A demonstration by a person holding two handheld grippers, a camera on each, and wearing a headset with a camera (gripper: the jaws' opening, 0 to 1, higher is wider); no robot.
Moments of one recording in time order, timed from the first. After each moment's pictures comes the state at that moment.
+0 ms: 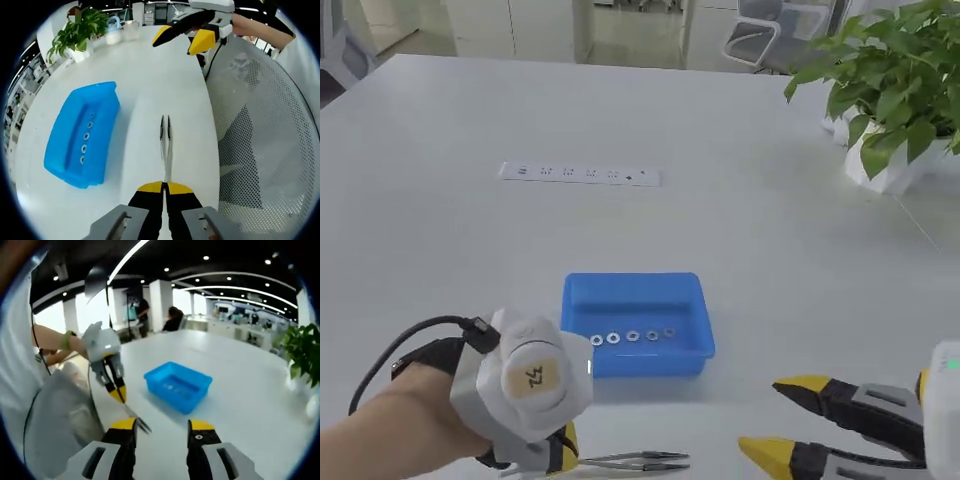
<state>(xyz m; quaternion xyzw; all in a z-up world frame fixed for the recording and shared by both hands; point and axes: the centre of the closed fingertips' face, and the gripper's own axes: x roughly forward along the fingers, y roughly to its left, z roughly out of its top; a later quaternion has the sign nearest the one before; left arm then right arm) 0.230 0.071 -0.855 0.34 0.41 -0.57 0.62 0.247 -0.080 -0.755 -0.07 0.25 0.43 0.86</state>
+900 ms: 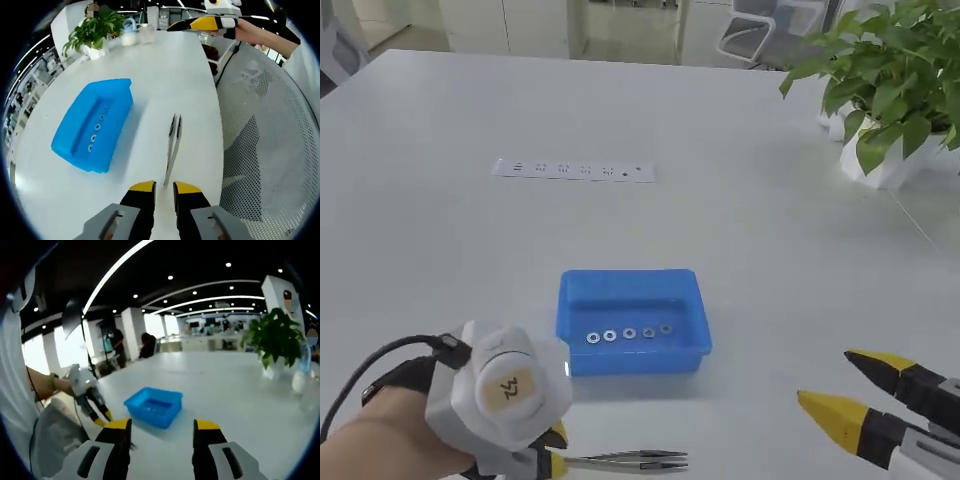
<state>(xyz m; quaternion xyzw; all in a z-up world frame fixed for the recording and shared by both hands) 0.233 0.081 -0.845 0.29 0.40 -0.52 0.70 0.264 -0.115 -0.719 0.02 0.18 0.35 0.92</state>
